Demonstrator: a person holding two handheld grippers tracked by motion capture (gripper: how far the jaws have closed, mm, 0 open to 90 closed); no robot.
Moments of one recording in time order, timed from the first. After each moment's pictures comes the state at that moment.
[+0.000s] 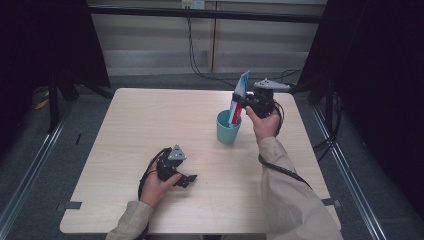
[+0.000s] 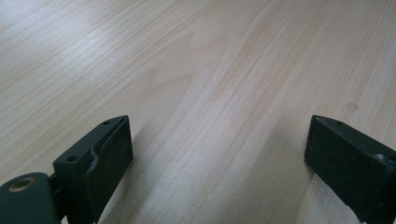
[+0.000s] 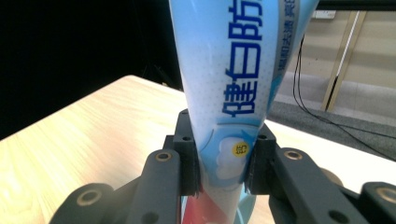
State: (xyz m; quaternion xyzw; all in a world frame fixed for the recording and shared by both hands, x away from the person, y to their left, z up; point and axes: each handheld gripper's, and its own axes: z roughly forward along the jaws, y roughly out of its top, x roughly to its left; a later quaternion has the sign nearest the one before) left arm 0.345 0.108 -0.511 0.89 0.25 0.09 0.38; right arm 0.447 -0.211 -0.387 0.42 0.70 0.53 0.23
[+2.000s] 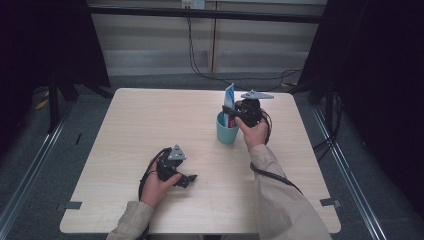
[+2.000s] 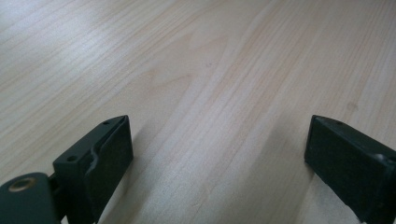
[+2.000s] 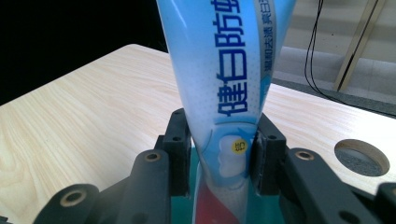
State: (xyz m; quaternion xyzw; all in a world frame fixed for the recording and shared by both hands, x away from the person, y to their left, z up) left arm 0.345 0.108 -0.511 0.89 0.25 0.09 0.38; right arm 0.451 -0.186 -0.429 0.43 0.72 0.51 0.21
